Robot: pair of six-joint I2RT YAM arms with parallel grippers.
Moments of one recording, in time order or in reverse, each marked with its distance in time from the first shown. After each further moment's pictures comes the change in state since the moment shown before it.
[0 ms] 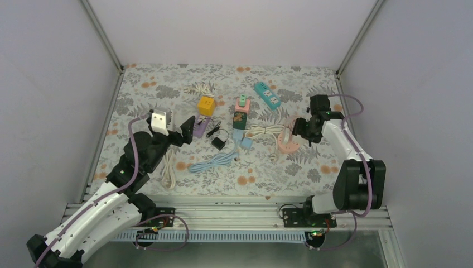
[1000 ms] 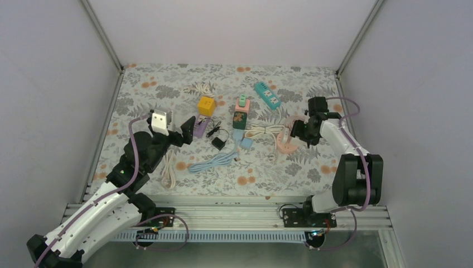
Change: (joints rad) left arm 0.000 0.000 0.000 -0.004 0.006 0.003; right arm 0.000 0.044 -0.027 0.027 -0.038 0.008
